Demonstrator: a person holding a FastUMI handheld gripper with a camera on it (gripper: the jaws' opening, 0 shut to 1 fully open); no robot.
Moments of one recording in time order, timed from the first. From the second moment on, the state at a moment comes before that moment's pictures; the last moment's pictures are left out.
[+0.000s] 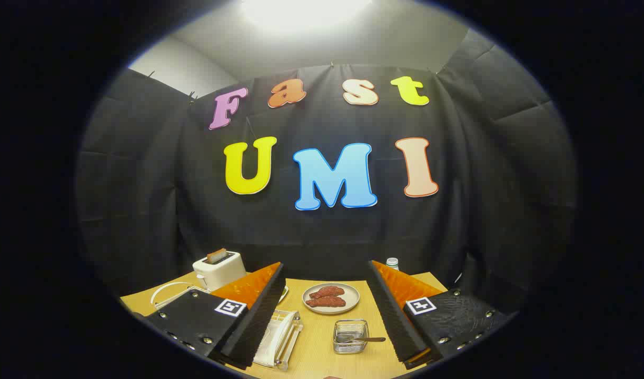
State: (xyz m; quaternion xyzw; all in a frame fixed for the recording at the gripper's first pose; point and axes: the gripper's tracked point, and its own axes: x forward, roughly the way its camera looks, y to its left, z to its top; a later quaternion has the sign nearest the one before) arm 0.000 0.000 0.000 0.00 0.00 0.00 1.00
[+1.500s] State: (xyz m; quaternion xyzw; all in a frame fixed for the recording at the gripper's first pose) arm 0.045 0.126 -0.053 -0.05 0.35 0.13 0.93
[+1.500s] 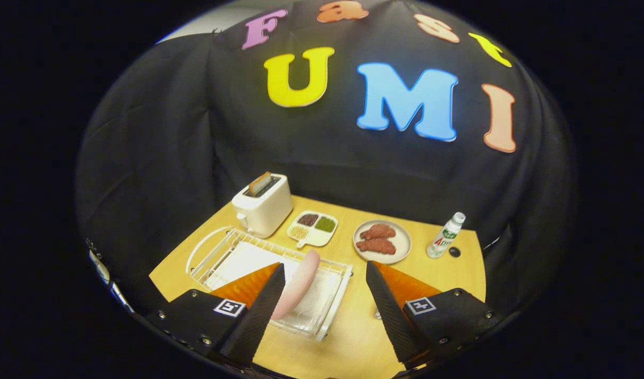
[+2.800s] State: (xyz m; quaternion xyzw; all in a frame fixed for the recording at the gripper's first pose) arm 0.099 0.142 -0.160 -0.11 0.56 0.02 0.82
